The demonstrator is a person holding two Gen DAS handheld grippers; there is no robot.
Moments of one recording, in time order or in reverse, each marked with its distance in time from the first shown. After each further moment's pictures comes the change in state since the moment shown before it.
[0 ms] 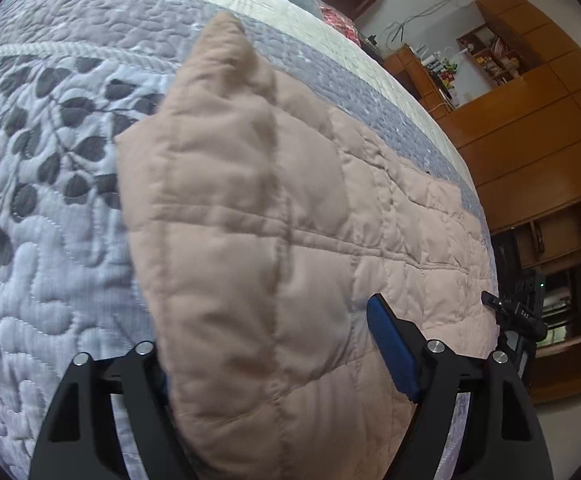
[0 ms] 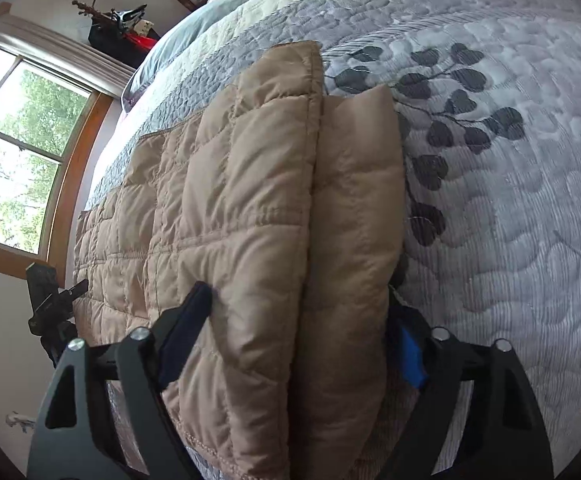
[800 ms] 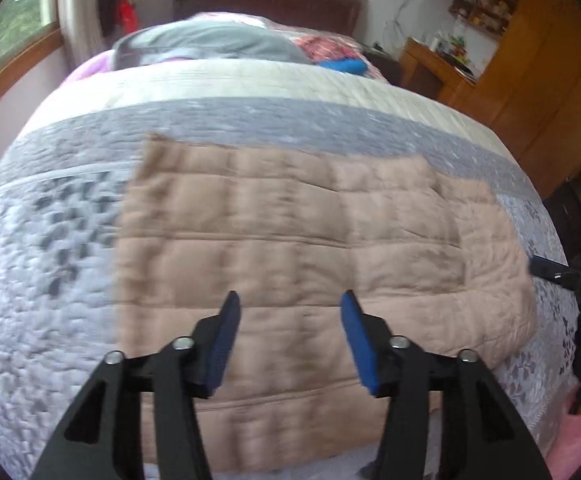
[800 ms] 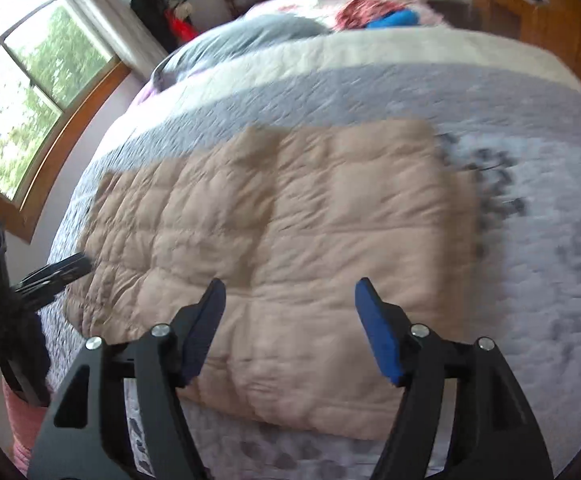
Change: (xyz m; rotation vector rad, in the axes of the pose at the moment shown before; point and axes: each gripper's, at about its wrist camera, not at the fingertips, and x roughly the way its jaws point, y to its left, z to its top) left arm -0.053 -0.105 -0.040 0.194 -0.166 0.359; right arm -0.057 0.105 -0.029 -0.217 -0.138 -0.175
